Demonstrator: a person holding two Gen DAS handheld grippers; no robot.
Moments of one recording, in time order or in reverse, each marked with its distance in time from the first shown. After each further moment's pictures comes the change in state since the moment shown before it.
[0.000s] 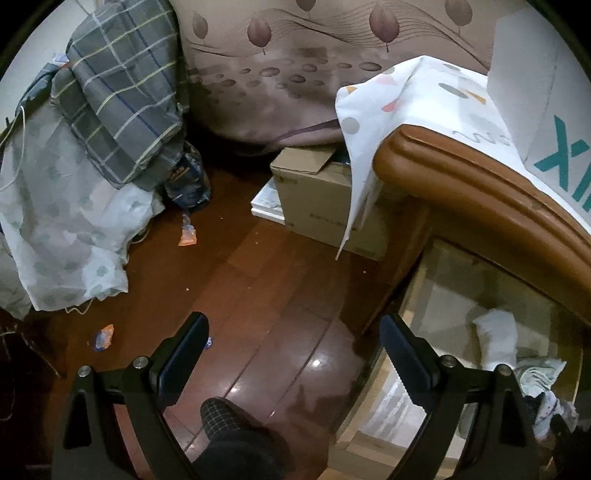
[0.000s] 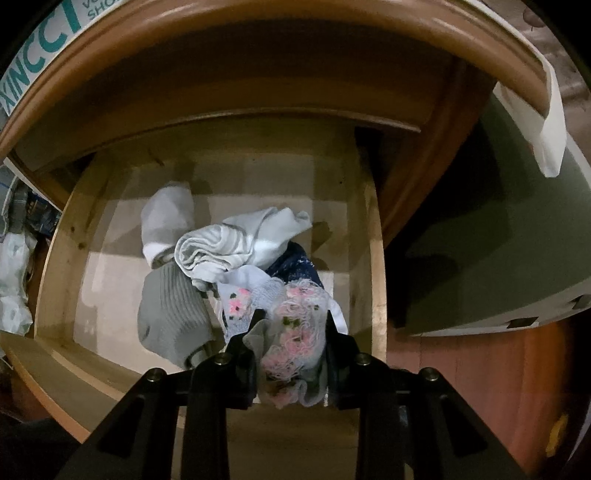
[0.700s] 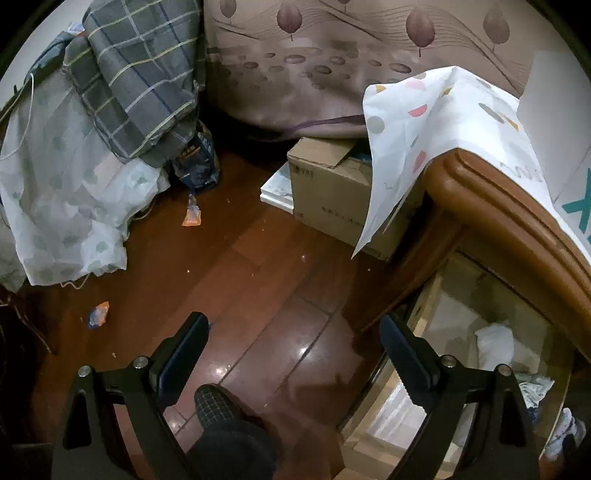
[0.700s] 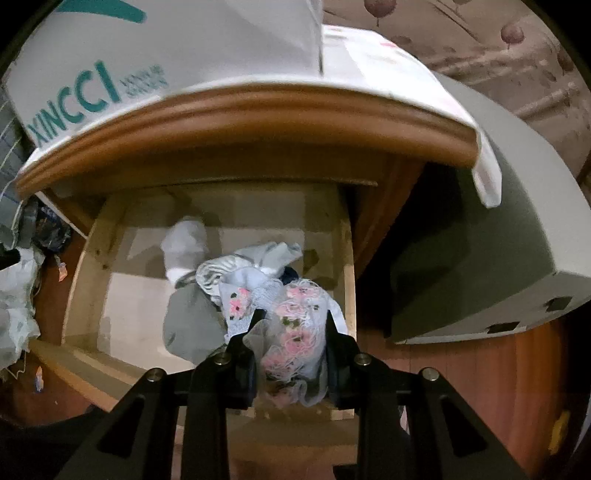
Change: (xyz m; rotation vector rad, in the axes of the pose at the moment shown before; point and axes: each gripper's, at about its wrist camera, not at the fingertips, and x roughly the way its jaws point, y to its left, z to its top) left arm 0.004 0.027 0.009 -0.095 0.048 -0.026; right arm -0.063 -0.003 0.005 0.009 -0.085 -0.004
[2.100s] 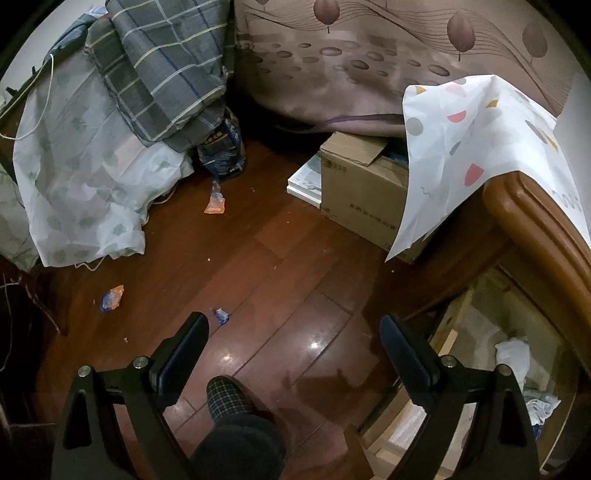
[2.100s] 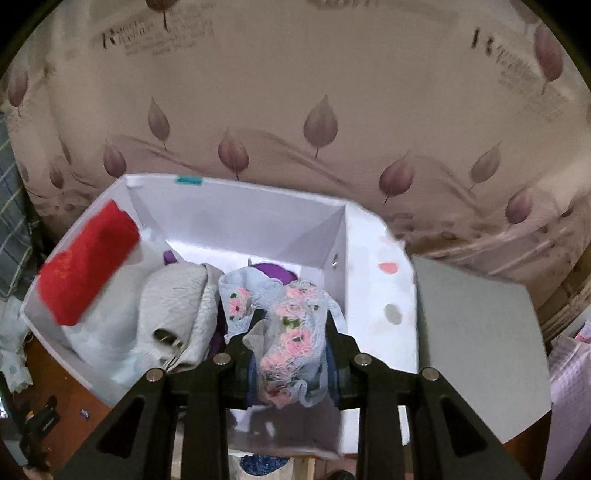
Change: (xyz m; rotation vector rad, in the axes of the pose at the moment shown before) left arm 0.012 0.023 0.008 -0.071 0.042 0.072; right arm -0.102 0.037 0.223 -0.081 -0.222 -0.095
